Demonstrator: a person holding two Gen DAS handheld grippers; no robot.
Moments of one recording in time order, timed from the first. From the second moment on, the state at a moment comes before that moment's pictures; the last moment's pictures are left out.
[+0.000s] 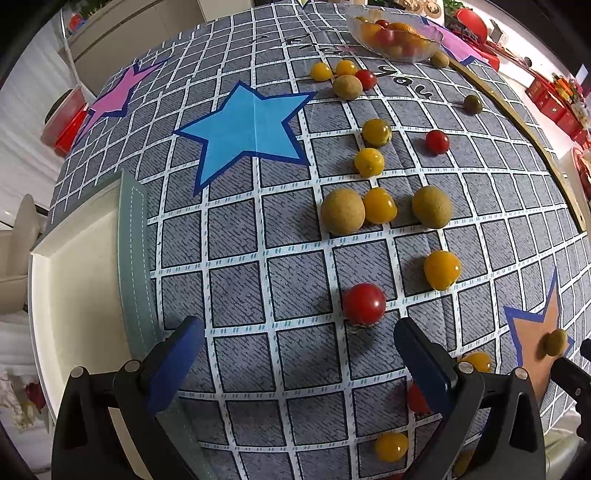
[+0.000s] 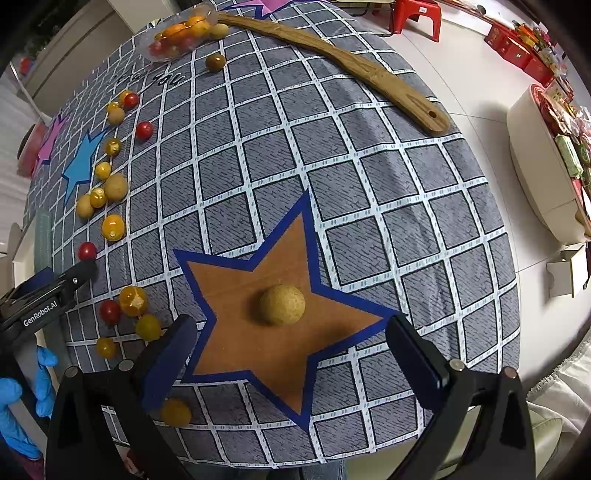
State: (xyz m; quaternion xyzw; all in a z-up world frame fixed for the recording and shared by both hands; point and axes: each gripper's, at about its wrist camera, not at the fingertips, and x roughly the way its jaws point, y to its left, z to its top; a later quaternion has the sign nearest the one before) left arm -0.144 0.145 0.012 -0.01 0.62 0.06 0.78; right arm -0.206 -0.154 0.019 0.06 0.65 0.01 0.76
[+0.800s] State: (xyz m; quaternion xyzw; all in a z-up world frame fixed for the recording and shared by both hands) left arm -0.144 0.120 0.010 0.01 0.60 0.03 0.80; right arm -0.204 -0.147 0.001 0.04 0.65 0.01 0.76
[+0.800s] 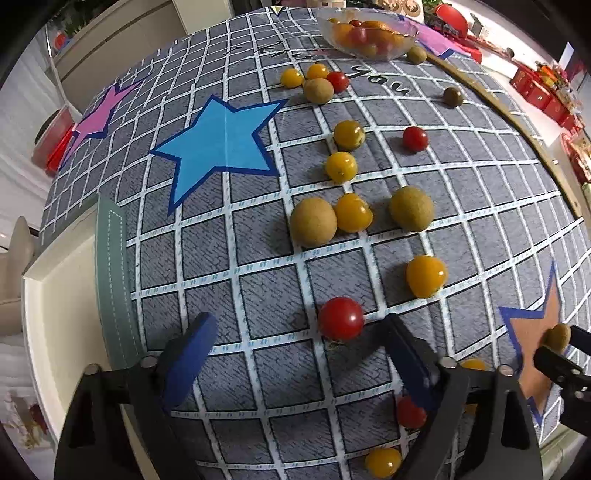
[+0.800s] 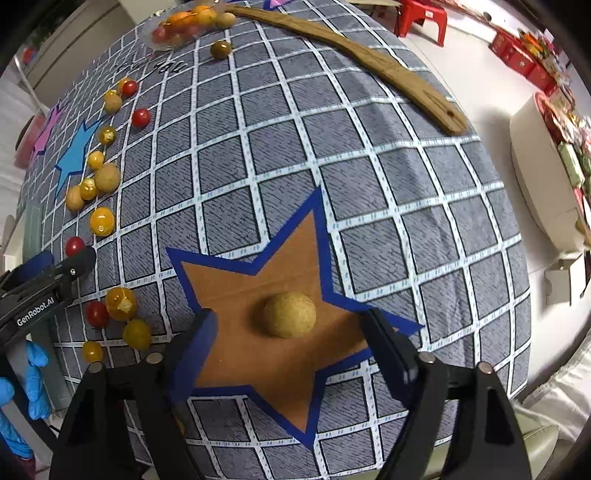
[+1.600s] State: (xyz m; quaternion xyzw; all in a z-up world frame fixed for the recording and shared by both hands) left arm -0.185 0.141 0.054 -0.06 0.58 0.01 0.81; right arm -0.184 -0.103 0.029 0.05 0.63 0.07 0.77
